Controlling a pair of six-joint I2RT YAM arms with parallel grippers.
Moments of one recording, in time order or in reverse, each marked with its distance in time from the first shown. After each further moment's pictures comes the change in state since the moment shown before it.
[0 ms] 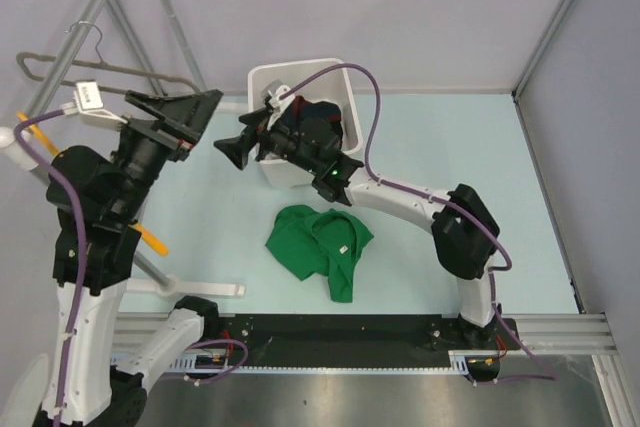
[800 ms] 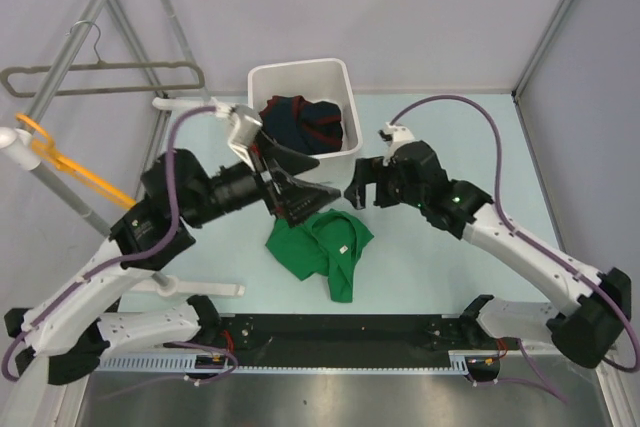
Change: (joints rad) left arm -0.658 0.100 -0.119 0.151 0.149 0.531; right arm -0.214 -0.769 -0.558 -1.007 0.162 0.222
